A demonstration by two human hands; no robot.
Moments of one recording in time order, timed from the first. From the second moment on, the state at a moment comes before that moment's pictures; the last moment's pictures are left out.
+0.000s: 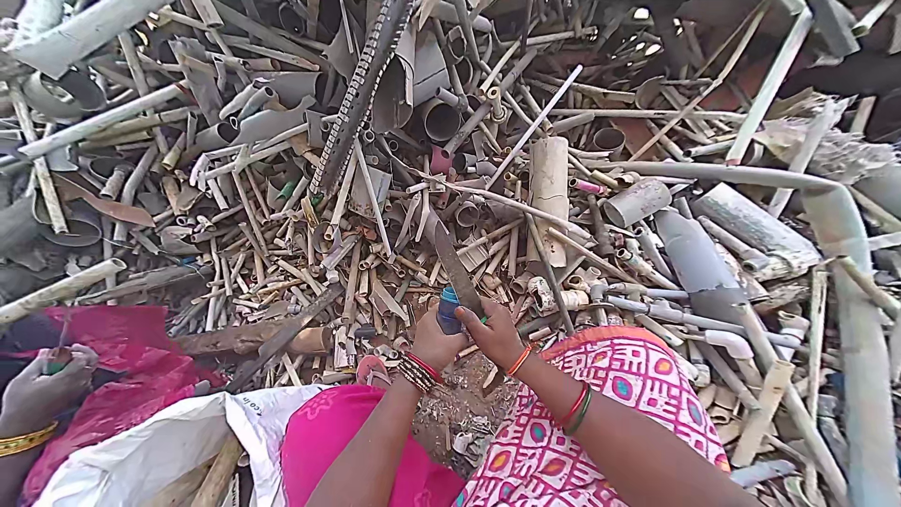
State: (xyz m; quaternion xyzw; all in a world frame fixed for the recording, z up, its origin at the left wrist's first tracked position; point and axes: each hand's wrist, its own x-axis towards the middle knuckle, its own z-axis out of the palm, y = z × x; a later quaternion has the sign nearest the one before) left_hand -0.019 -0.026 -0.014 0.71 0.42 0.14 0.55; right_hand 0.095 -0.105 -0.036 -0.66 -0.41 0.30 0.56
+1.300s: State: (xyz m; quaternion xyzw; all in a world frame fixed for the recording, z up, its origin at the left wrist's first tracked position) left_hand 0.020 -0.022 -0.002 0.83 0.49 -0.15 0.24; right_hand 0.098 -0.111 0.013 -0.53 -0.28 0.48 0.64
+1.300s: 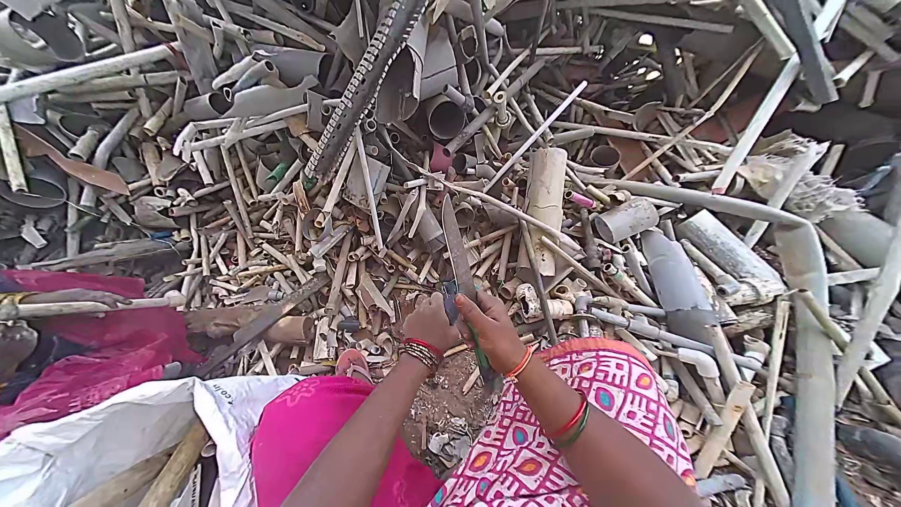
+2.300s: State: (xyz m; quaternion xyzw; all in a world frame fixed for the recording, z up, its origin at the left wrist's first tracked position) left_hand 0.018 -0.020 0.003 0.79 0.42 -0.13 0.42; right_hand 0.118 -0.124 0.007 -0.46 -0.31 0.49 0.67
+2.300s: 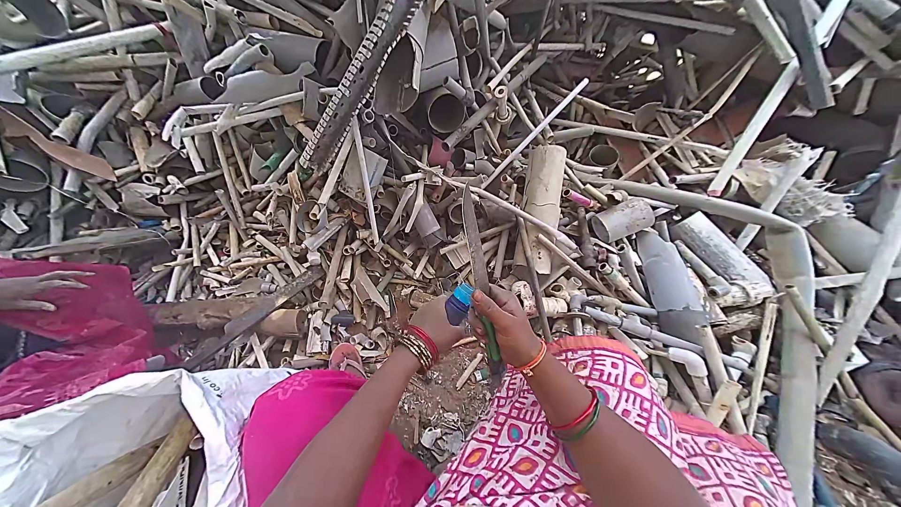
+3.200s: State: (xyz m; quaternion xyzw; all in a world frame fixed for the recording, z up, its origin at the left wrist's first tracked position) left_hand 0.003 -0.011 0.001 0.55 0.47 0.11 0.68; right_hand 0.173 -0.104 0.007 -0.73 -0.27 0.40 0.48
